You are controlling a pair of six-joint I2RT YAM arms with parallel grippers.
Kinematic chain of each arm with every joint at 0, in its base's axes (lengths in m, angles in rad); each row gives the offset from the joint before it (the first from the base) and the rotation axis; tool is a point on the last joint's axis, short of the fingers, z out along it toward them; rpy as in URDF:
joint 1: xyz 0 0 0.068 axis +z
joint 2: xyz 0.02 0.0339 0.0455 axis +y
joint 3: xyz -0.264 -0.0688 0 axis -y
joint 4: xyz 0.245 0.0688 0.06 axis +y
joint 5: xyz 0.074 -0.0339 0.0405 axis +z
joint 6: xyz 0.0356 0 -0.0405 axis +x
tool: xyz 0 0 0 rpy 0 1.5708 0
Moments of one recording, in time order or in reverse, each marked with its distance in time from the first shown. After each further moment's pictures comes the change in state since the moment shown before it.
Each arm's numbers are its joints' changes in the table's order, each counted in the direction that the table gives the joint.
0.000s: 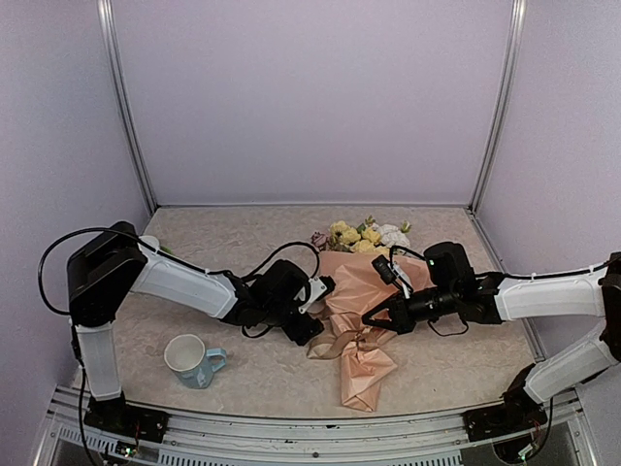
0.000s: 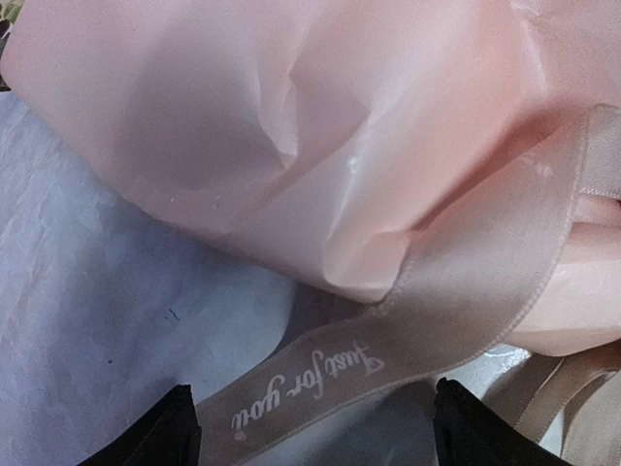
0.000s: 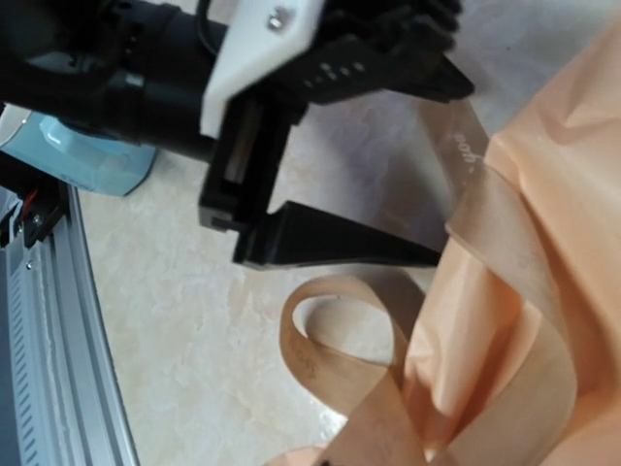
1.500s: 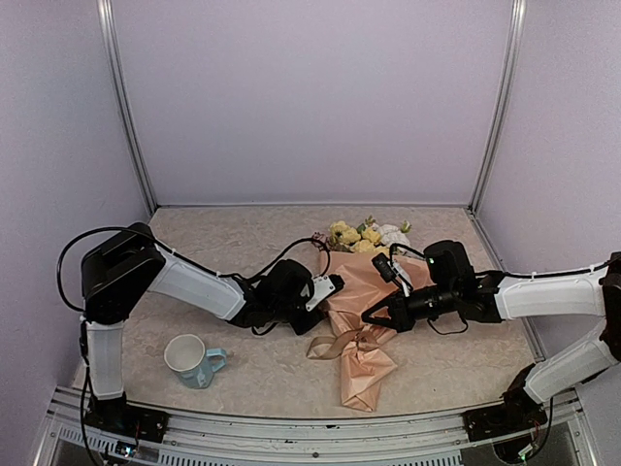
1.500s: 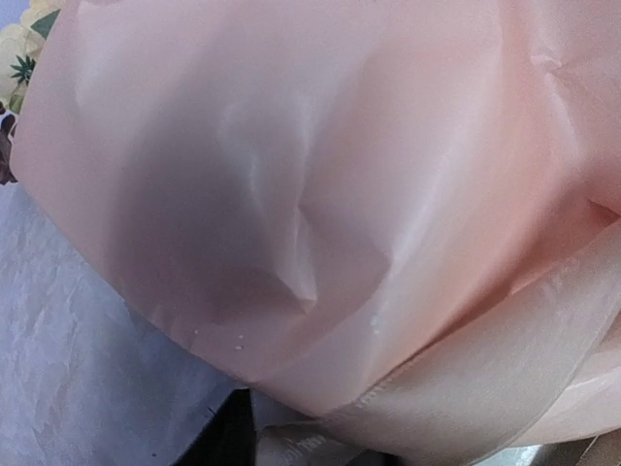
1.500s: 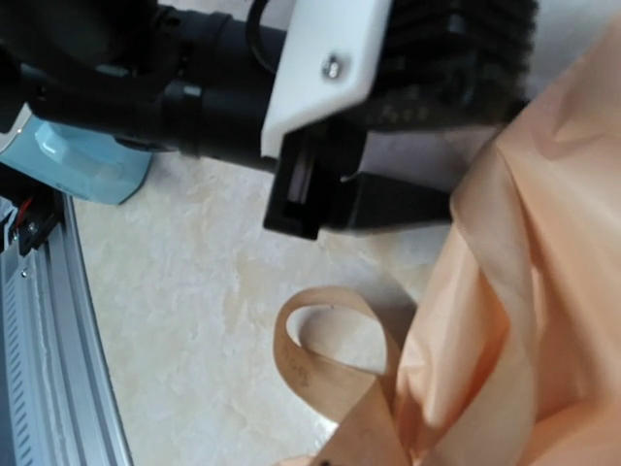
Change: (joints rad) left arm 0.013 0.090 0.027 -0.187 0.021 0.172; right arm 0.000 0.000 0.011 0.005 -0.013 0.001
